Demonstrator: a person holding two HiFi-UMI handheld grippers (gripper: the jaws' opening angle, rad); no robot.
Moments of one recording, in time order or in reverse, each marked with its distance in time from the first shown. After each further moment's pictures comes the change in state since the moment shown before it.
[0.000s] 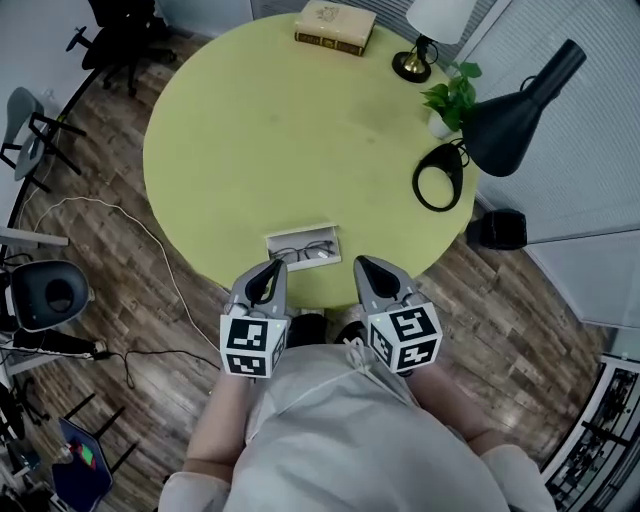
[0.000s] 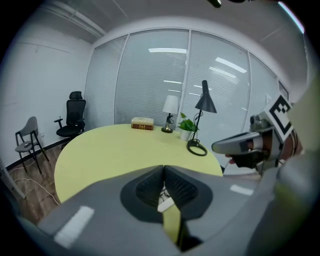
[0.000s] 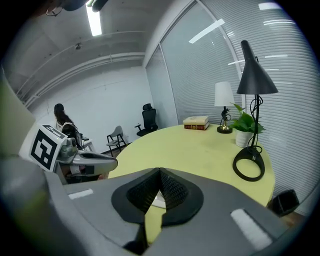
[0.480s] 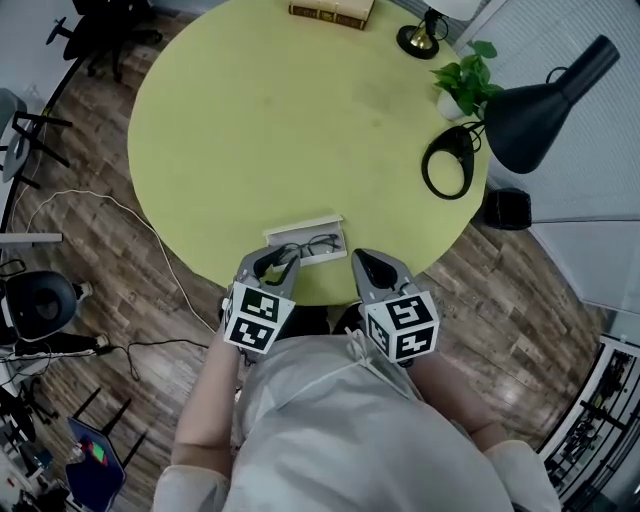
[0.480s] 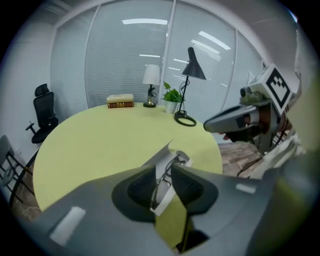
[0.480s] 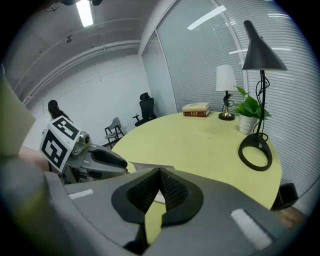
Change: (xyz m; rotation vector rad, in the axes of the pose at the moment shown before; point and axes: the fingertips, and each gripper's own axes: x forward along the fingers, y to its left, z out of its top) left arm 0.064 0.008 -0.057 0.200 0.301 -0.208; right arm 0.049 -0.009 -0.031 0.025 0.125 -0.003
